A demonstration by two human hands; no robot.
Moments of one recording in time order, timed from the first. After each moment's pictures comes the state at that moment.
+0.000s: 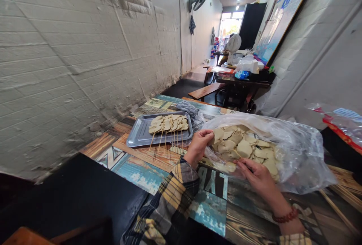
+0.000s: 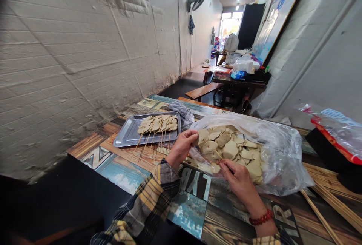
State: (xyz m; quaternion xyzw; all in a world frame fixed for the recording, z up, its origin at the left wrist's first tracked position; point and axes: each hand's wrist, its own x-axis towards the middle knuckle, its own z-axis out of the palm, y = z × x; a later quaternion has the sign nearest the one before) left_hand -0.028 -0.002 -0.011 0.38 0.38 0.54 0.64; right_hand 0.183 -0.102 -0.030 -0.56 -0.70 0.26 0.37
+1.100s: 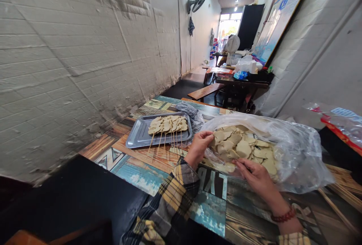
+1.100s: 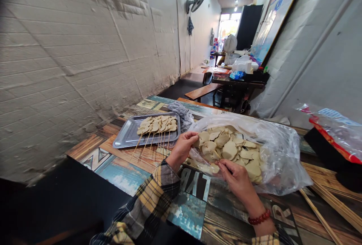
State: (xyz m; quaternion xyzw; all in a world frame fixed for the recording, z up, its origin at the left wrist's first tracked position) left_hand -0.026 -0.003 -0.015 0.40 0.39 0.54 0.62; right_hand 0.177 -0.102 -0.026 -0.56 -0.68 0.27 0.39
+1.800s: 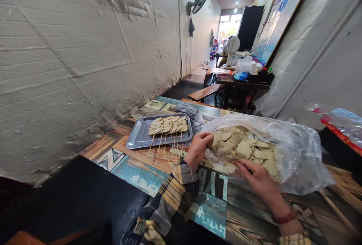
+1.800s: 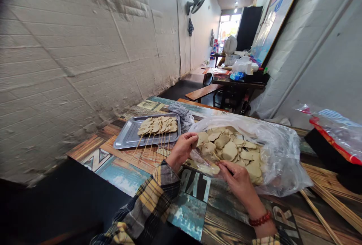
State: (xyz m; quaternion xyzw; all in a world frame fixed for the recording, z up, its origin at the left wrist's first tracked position) left_hand -0.027 -0.002 -0.013 0.36 0.37 0.55 0.66; right_hand 0.179 -0.100 -0.032 -0.56 -0.69 0.23 0.41
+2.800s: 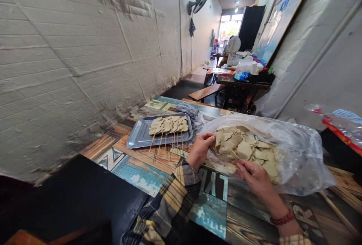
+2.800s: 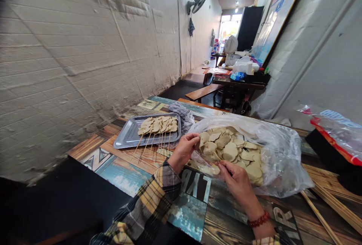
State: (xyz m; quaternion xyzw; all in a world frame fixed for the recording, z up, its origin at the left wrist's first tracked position) left_hand -0.020 -0.004 -0.016 0.36 0.37 0.55 0.65; right_hand 0.171 -0.103 -0.025 -0.56 -0.67 0.26 0.40
